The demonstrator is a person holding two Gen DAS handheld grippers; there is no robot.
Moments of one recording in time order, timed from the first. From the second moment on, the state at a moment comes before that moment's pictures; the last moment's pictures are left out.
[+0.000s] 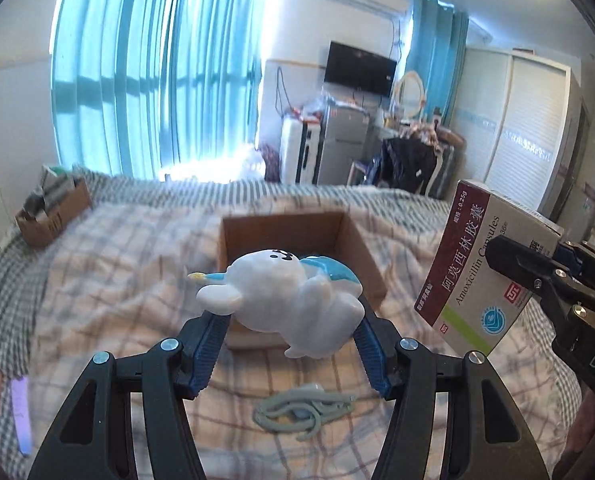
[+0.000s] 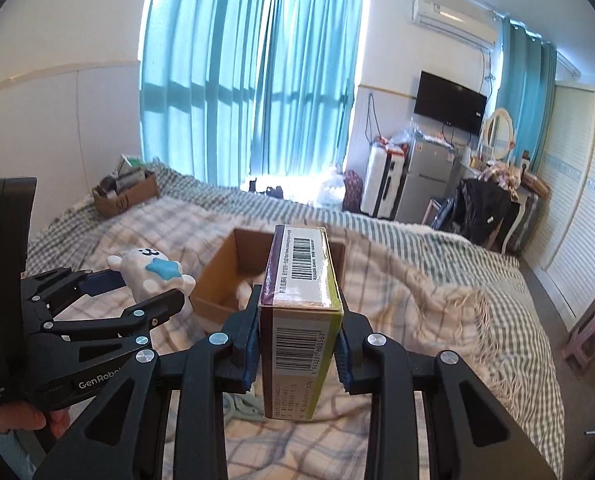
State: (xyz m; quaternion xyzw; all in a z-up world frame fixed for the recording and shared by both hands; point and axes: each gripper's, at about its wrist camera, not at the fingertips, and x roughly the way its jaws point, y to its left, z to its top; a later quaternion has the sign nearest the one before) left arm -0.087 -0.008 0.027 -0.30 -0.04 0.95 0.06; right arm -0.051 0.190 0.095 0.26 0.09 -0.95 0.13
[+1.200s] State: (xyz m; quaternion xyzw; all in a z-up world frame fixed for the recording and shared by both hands) left arm -0.297 -0.018 -0.089 -0.39 -0.03 0.92 0.05; right arm -0.314 0.158 -0.036 0.35 0.13 -0.92 0.13
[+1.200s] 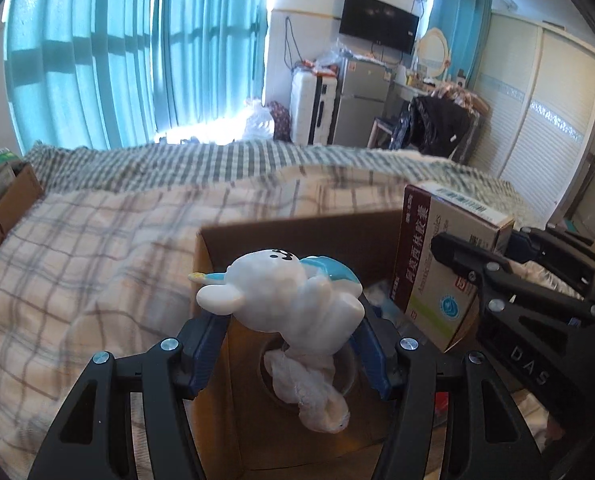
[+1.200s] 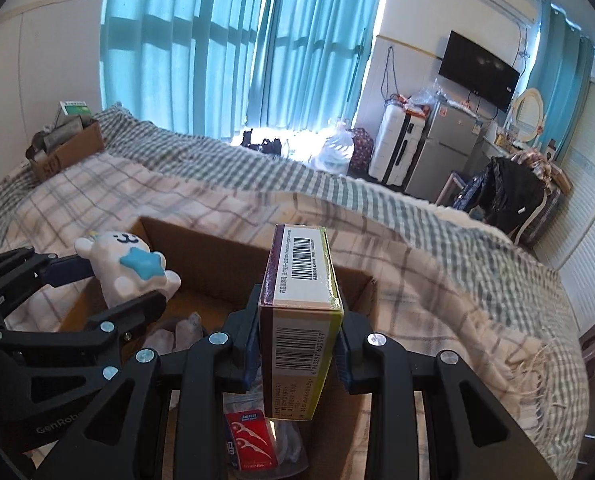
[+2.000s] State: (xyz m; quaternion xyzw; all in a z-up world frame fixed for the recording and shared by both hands) left arm -0.183 -0.019 0.062 -0.31 -0.03 0.95 0.06; right arm -0.171 0.189 0.135 0.23 0.08 -0.96 0.13
